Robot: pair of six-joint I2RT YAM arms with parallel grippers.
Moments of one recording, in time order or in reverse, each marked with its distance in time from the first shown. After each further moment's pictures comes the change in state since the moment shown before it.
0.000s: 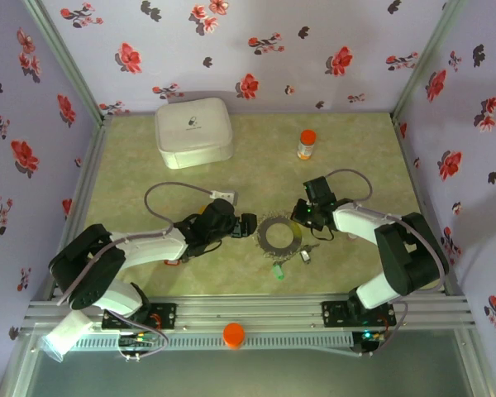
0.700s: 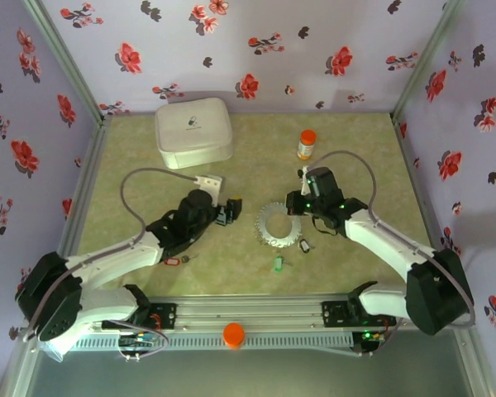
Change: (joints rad) left arm 0.099 -0.292 0.000 -0.056 -0.144 0.399; right arm 0.084 -0.281 0.082 -0.066 -0.027 -0.332
